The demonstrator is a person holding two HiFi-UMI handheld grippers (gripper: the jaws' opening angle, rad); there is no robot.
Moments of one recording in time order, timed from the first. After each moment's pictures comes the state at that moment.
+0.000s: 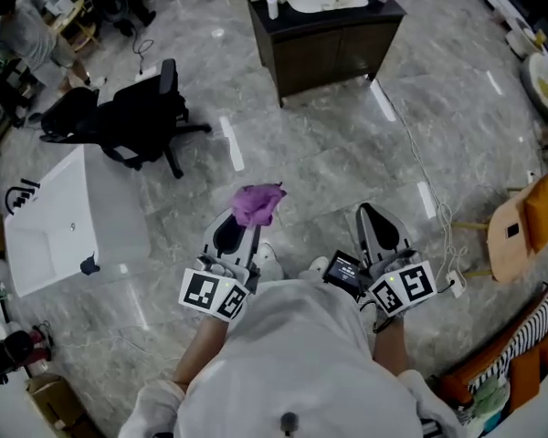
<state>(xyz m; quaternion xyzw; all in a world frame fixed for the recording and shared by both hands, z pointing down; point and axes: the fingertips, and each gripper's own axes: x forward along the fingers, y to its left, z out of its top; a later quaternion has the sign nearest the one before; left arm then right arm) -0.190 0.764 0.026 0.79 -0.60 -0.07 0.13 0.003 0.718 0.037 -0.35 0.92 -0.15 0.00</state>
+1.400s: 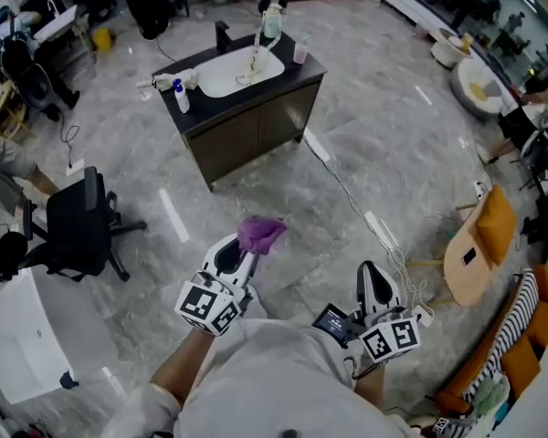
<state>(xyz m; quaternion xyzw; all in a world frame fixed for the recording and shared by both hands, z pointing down) -0.090 0.458 0.045 0.88 -0.44 -0.08 0.15 0.135 0.517 0.037 -0.55 0.82 -0.14 0.03</state>
